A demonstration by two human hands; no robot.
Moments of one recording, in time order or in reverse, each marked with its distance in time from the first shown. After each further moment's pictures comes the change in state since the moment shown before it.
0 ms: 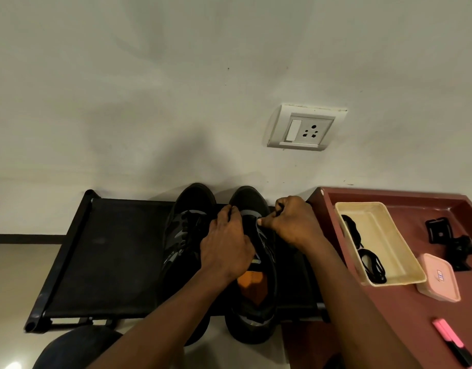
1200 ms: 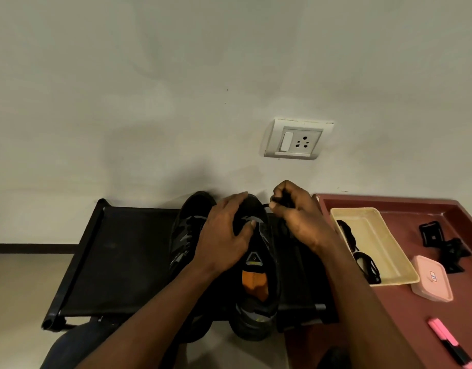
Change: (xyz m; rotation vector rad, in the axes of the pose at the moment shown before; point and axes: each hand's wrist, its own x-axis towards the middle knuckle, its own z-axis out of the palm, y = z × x) left_hand -0.006 -0.006 -0.030 -0.404 0.223 0.292; right_hand -0.023 -0.007 -0.032 0.447 -0.051 -0.344
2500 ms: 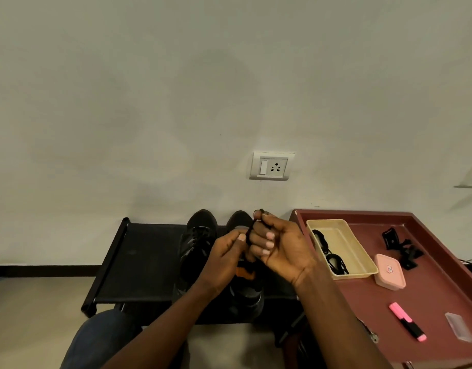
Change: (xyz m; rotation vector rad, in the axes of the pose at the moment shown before) left_hand -0.087 0.054 -0.012 -0.703 -0.141 -0.012; right_hand -0.114 -0.057 0.019 1.174 -0.238 0.210
